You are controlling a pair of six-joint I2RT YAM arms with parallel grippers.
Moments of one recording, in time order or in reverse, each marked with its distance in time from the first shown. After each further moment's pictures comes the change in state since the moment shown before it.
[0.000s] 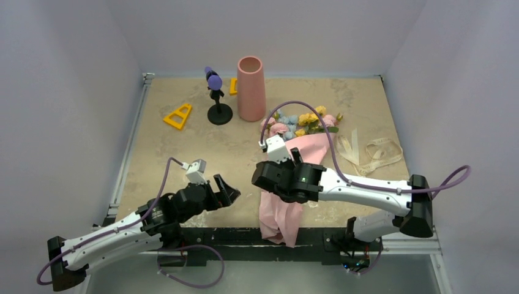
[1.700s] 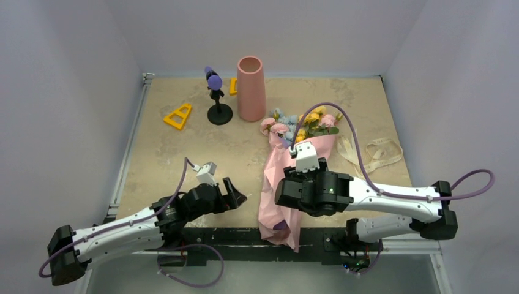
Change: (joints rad) left arm 0.000 0.149 -0.063 0.134 0.077 -0.039; right arm 0.120 -0.175 -0.033 -0.396 0.119 0.351
